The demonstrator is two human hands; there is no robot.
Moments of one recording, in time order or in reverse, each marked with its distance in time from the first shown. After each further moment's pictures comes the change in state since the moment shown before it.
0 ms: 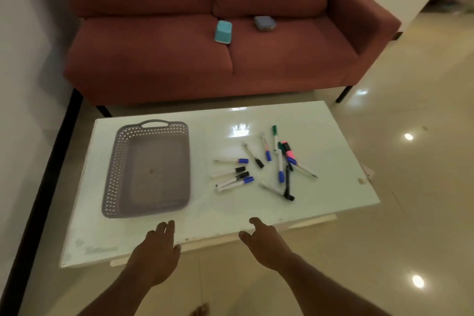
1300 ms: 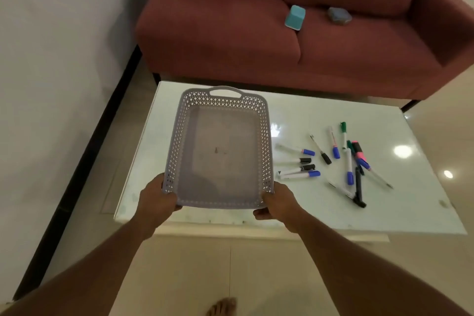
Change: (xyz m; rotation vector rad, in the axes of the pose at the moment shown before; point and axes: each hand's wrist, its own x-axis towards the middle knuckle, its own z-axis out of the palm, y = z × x) left_hand 0.042 -0.164 0.024 -1.231 0.376 -0.244; right_hand 0.071 -0.122 0.088 0.502 -0.037 -0.005
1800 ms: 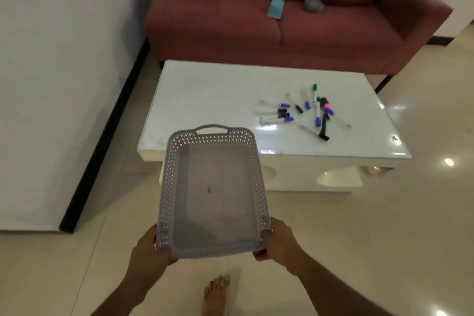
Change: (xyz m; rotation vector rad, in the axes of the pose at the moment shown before) left_hand -0.318 -0.158 -0.008 -0.067 -0.023 -0.107; right_hand -0.262 0.212 0.011 -0.059 -0.031 0.045
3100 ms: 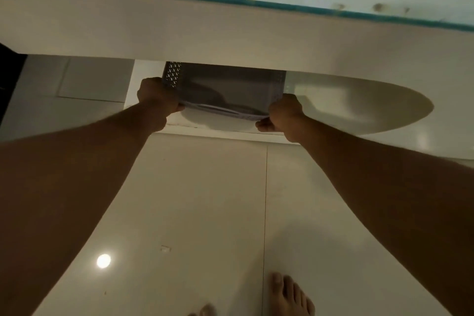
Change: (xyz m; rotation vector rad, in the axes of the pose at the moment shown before) left_hand 0.547 -0.127 0.076 0.049 0.212 -0.079; right_hand 0.538 0.033 0.141 0.021 0.143 0.051
